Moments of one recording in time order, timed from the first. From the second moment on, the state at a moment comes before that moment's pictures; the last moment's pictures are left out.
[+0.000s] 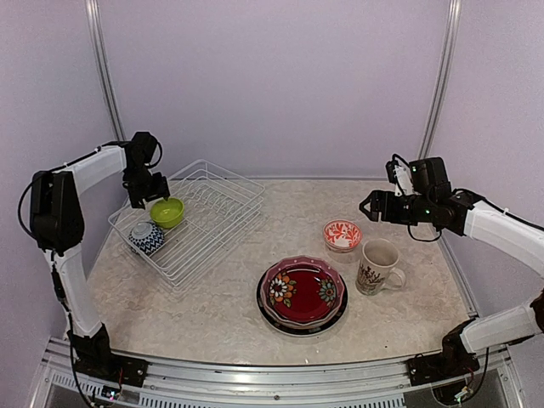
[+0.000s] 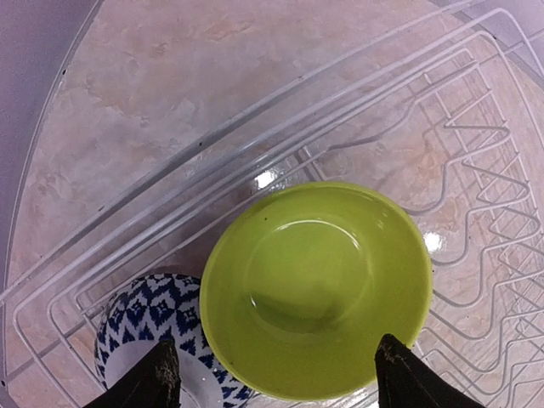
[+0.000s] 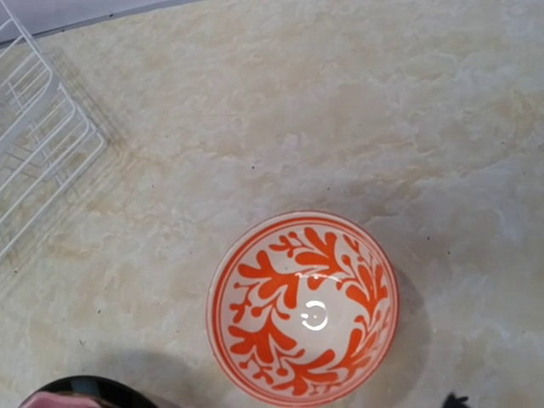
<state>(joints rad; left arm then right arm) -0.12 1.96 1.71 -0.89 -0.11 -0.49 0.40 1.23 0.95 -0.32 -0.09 0.36</state>
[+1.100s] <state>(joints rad) -0.09 2.08 1.73 -0.89 -0.09 -0.50 0.40 1.19 0.94 -0.32 -0.06 0.39</state>
